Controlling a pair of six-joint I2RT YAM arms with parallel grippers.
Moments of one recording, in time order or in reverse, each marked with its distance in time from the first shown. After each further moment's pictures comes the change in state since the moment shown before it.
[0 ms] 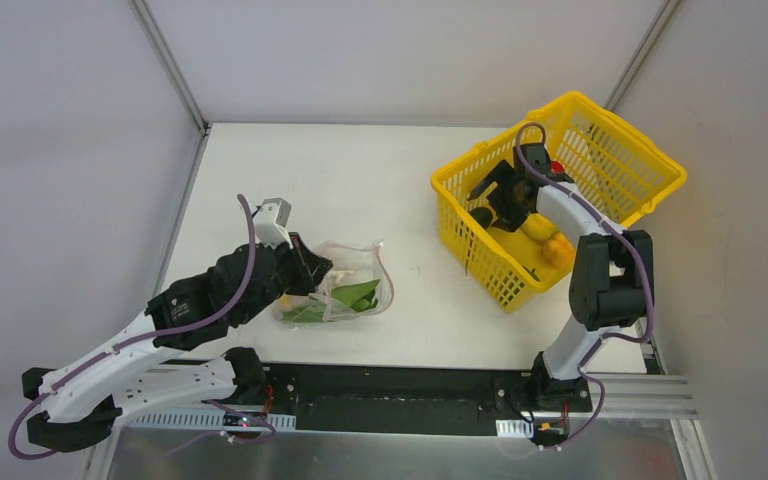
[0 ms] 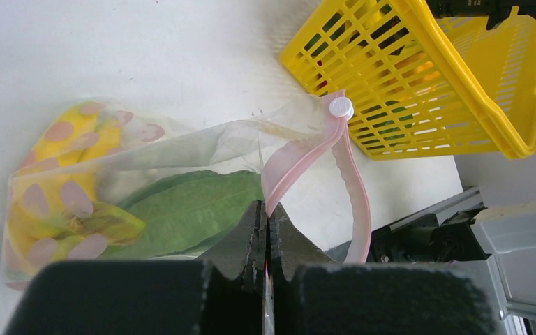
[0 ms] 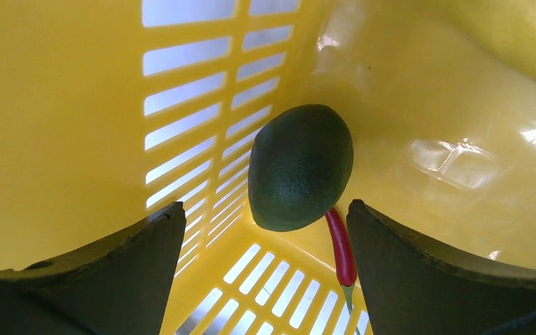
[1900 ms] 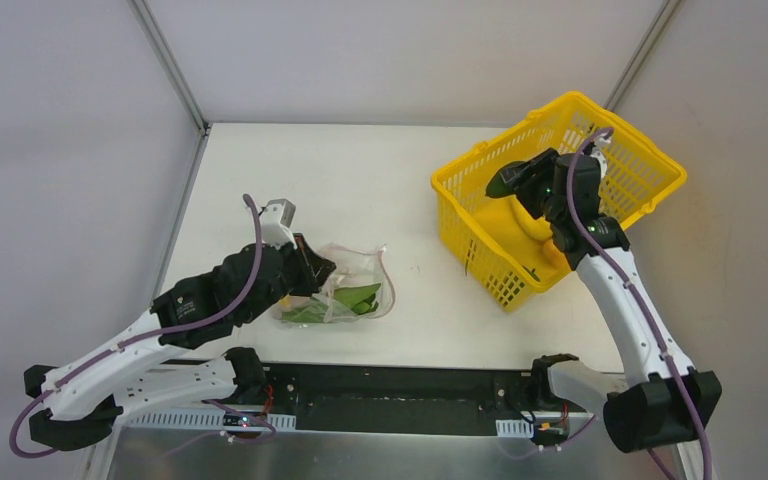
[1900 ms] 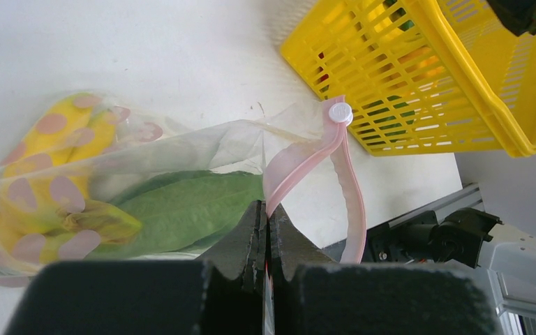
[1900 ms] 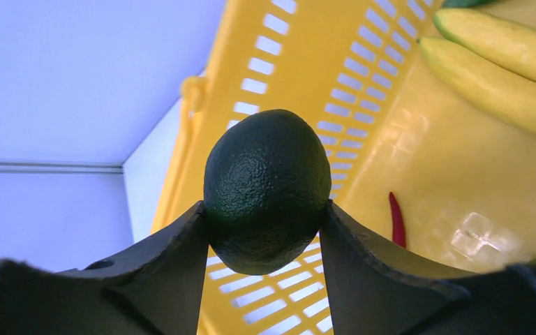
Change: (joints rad) left arm 0.000 0.018 -0.010 0.004 0.013 -0.023; right arm 0.056 -0.582 -0.180 0.108 0.217 0.046
